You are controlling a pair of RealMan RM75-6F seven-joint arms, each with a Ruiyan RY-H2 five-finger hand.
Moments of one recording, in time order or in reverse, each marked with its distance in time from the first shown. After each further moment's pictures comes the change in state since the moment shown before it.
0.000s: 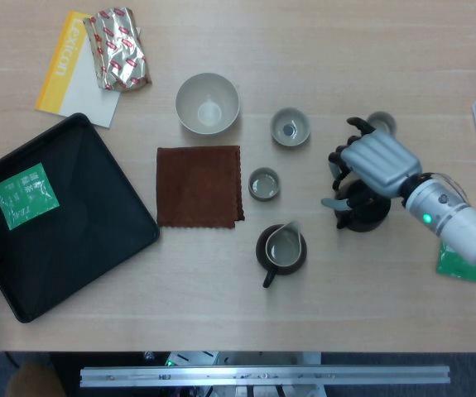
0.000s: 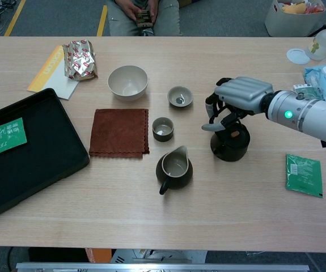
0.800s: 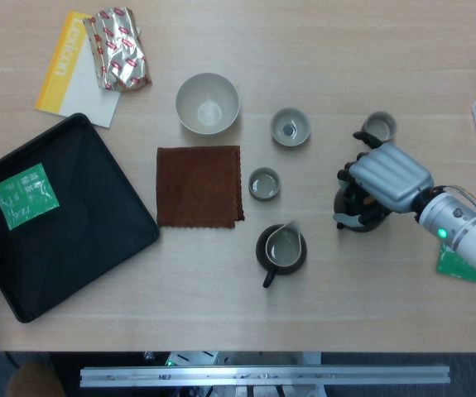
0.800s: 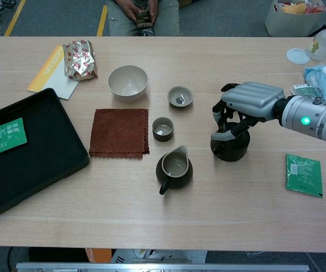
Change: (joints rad) left arm 0.001 -0.006 0.001 0.003 0.000 0.001 0.002; right arm -0.011 0.093 -0.052 -0.118 -0.034 0.014 0.000
